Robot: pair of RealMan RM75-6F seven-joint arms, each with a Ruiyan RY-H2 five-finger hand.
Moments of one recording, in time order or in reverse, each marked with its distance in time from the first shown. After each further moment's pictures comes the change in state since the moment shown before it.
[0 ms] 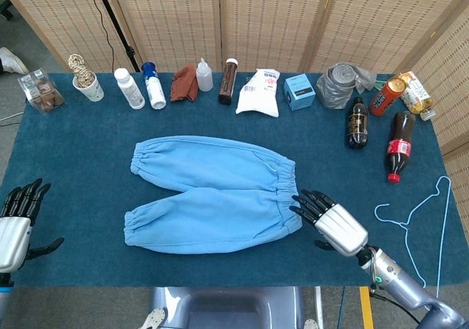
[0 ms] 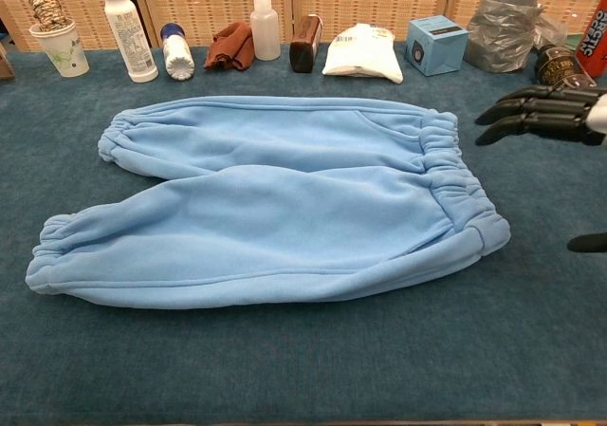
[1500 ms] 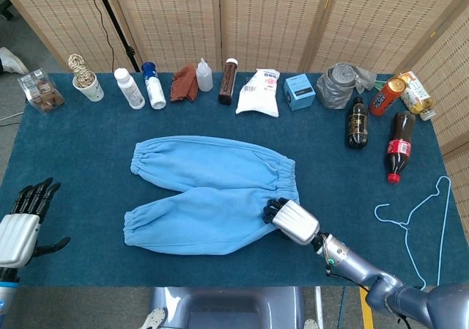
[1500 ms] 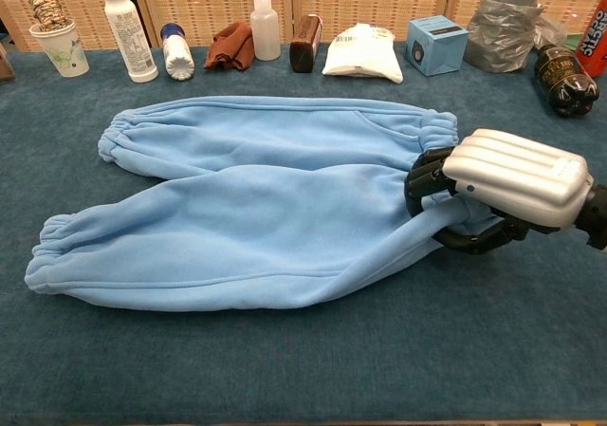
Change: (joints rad) left arm -0.039 -0.009 0.004 0.031 0.023 -0.064 -0.042; right arm 0.170 -0.374 -0.058 0.422 0.033 0.044 0.142
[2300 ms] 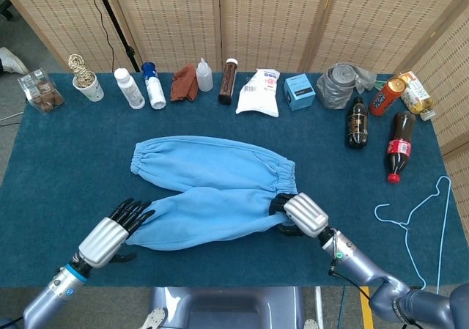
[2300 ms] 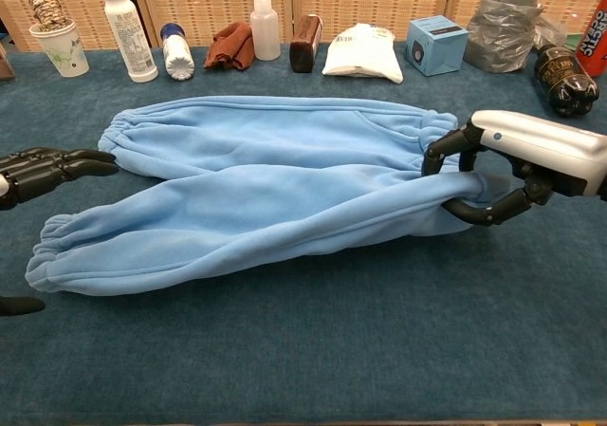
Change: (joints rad) left arm -0.206 -0.318 0.097 0.343 0.306 -0.141 -0.068; right arm 0.010 0.135 0.014 -0.257 0.185 -0.100 0.226
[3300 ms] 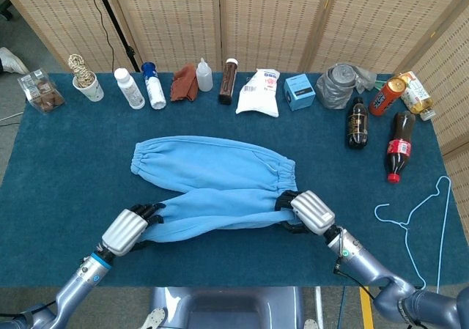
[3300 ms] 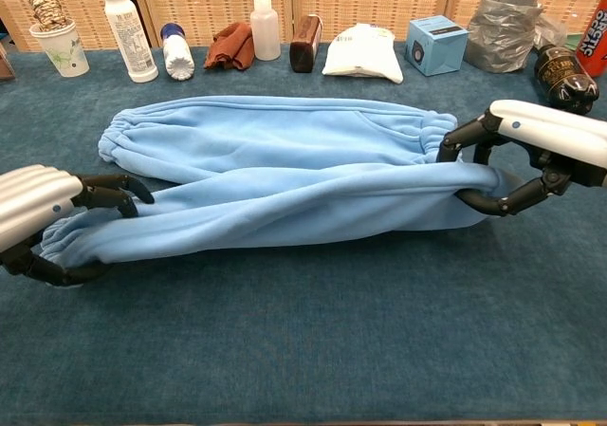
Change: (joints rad) left arm -0.062 -0.182 -0.036 0.143 -0.112 -0.033 0.022; right arm -0.010 0.033 -0.004 -0.014 0.020 0.009 0.046
